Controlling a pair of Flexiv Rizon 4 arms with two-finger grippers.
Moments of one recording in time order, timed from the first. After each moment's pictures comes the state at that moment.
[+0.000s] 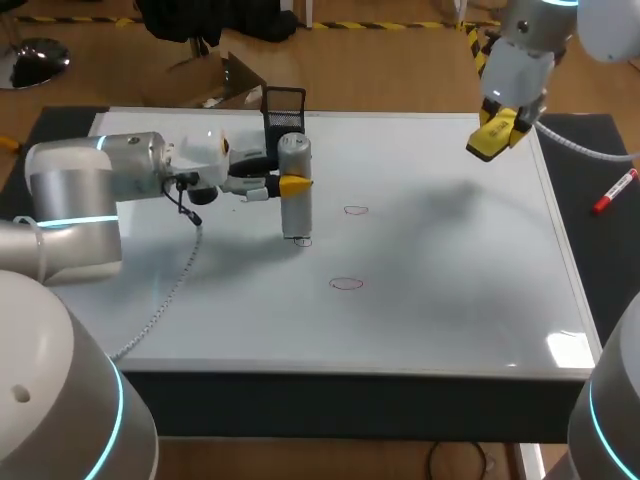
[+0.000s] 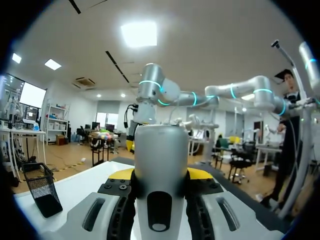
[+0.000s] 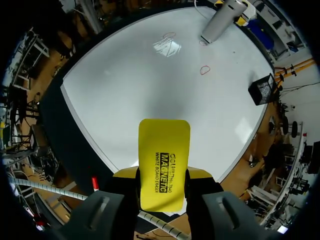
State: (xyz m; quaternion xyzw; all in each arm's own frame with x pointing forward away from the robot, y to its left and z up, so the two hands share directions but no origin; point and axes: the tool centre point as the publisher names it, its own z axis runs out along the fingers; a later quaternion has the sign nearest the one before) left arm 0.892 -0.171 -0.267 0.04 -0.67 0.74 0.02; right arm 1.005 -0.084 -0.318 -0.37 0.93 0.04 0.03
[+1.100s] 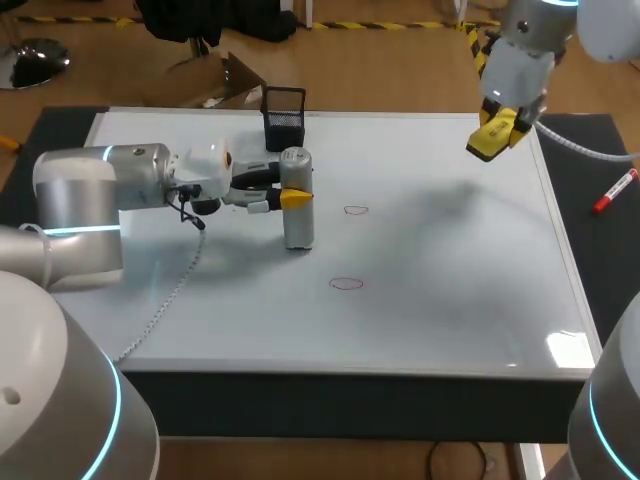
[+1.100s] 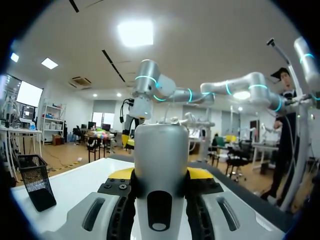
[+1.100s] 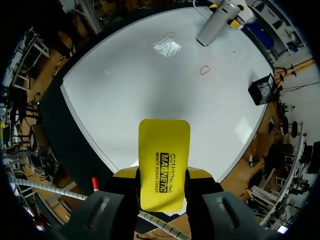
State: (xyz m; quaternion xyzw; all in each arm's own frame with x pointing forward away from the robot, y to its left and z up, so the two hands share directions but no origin) left arm 0.885 -0.172 -0.289 0.03 -0.67 0.74 0.03; right arm 1.005 -0.084 -0.318 -0.37 0.93 0.04 0.03
